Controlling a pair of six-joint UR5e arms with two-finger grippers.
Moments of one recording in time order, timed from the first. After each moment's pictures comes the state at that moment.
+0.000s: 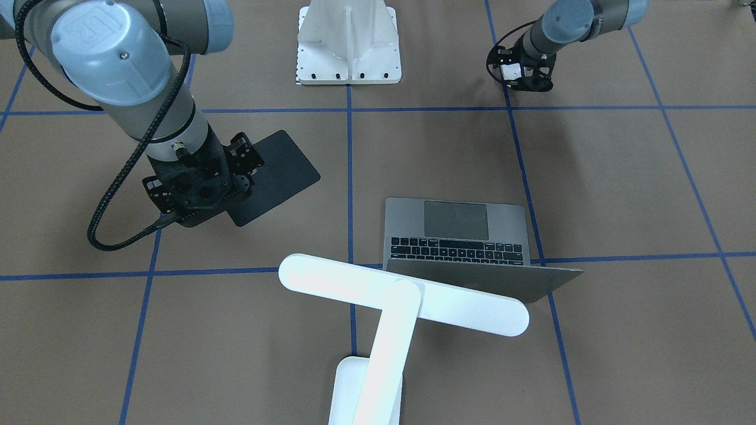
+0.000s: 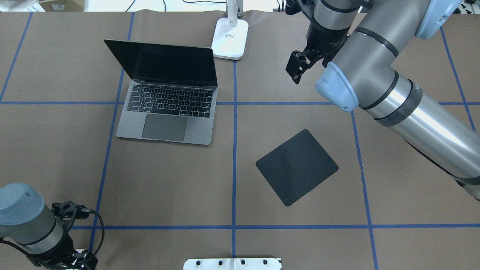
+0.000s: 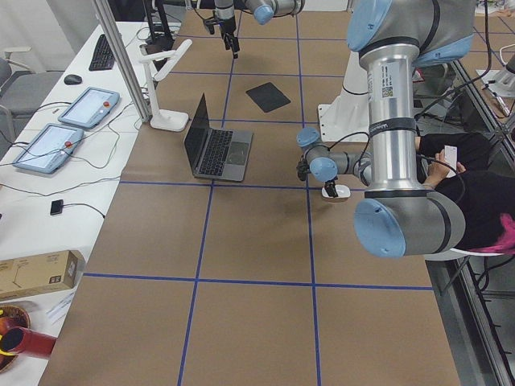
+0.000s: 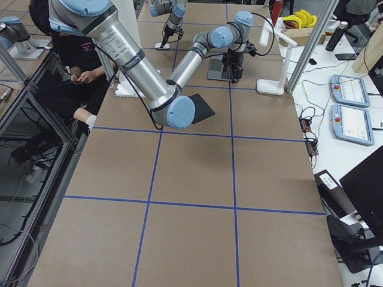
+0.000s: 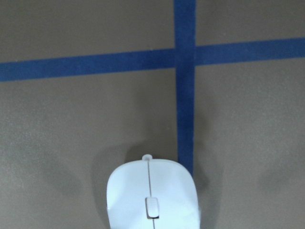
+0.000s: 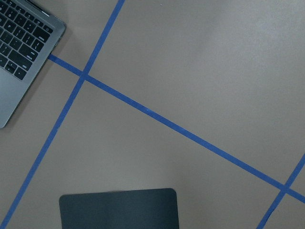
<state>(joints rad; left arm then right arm) -0.28 -1.38 -2.04 -1.92 -2.24 -1.22 0.90 -0.79 1.70 -1.98 2.19 0.30</state>
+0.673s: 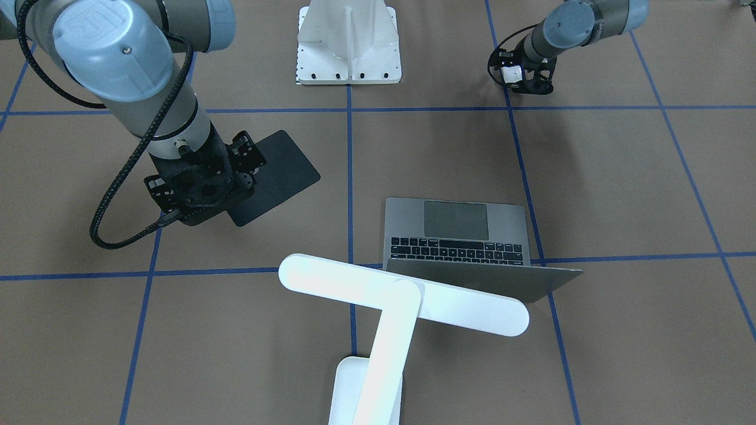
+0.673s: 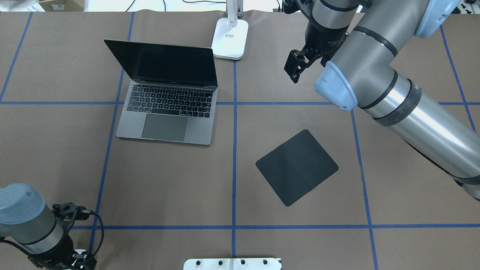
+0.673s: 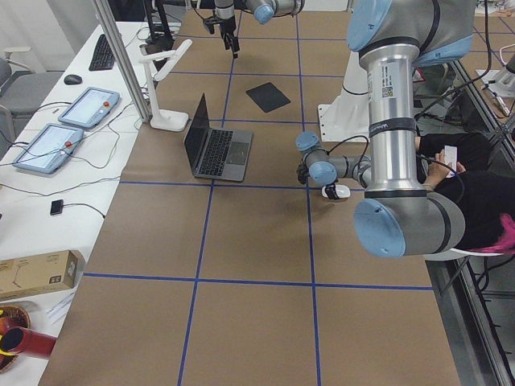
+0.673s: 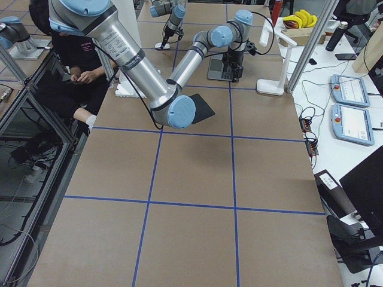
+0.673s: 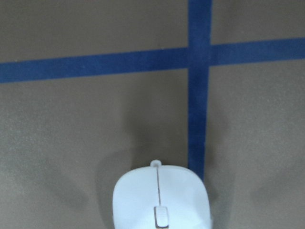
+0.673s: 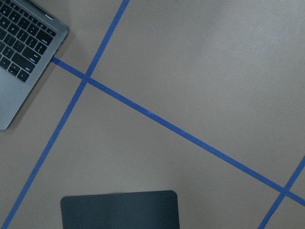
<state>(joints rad) -0.28 -1.38 -2.00 -1.96 -2.26 -1.21 0.90 -0.78 1.70 -1.98 2.19 0.30</state>
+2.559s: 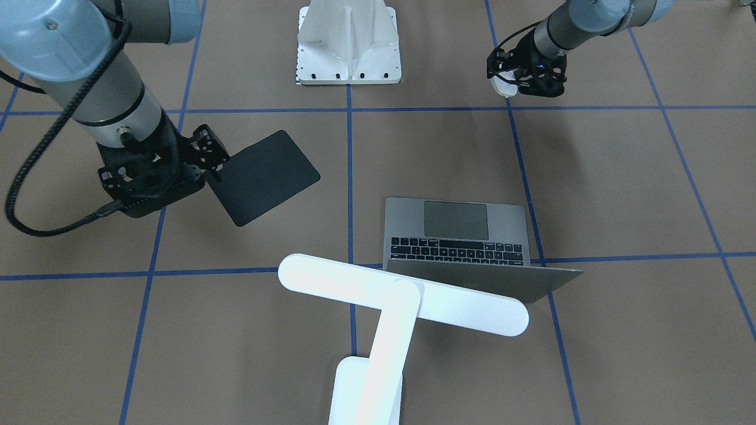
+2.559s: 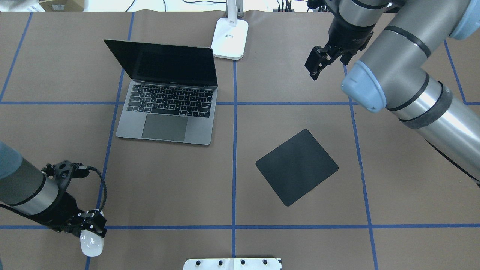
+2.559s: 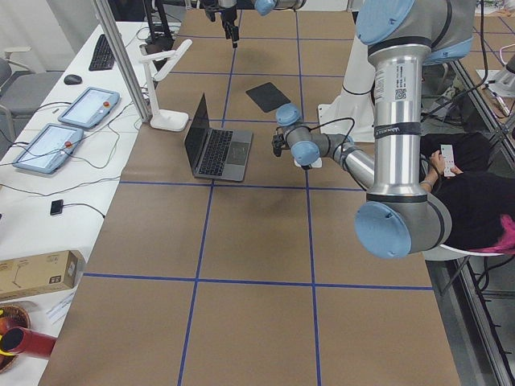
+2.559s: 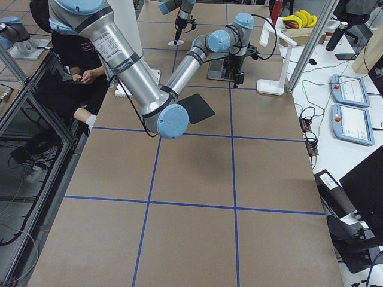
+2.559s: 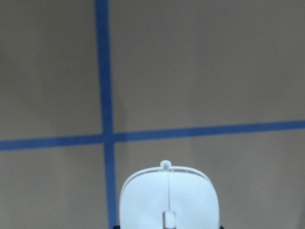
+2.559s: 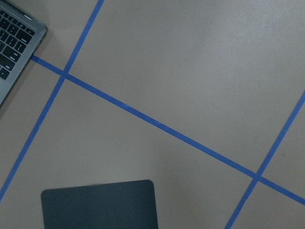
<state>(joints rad) -0.55 -1.54 -2.07 -1.95 -2.33 -1.22 0.99 -0.91 1.80 -1.98 2.20 0.30</state>
